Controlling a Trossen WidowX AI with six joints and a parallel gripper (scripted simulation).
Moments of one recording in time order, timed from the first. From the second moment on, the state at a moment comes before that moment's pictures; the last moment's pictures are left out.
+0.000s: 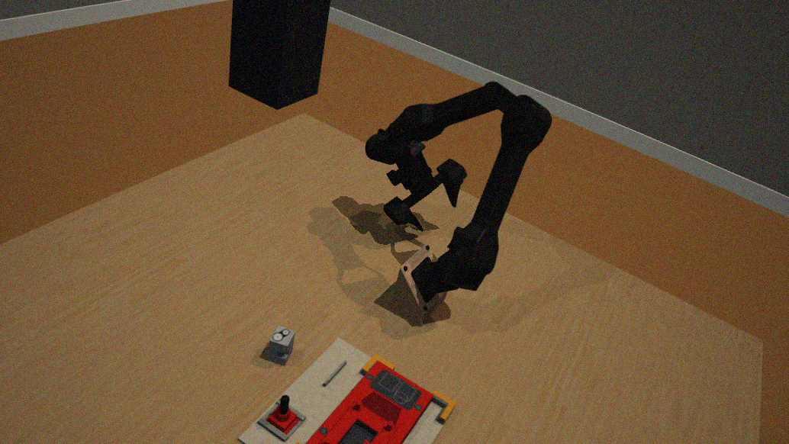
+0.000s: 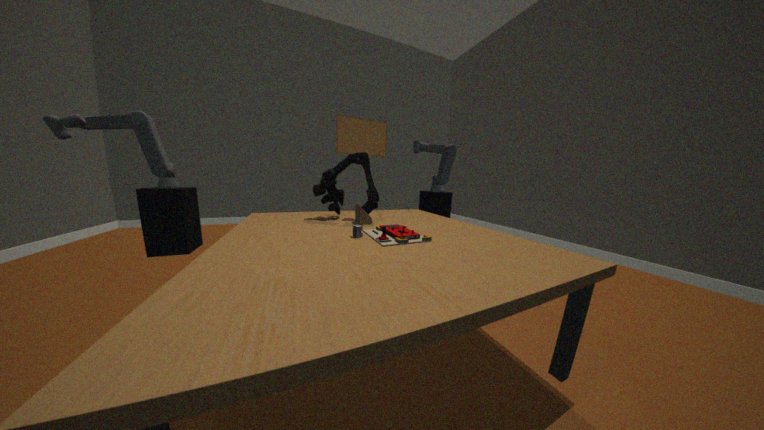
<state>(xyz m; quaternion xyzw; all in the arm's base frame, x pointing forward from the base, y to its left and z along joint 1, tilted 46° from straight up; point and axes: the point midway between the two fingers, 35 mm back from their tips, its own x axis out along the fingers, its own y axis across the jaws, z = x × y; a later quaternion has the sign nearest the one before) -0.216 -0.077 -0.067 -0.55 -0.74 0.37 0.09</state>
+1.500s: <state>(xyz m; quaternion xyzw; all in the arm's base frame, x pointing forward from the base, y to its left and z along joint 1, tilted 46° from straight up) -0.230 -0.090 -0.050 -0.50 -0.18 0.72 0.45</state>
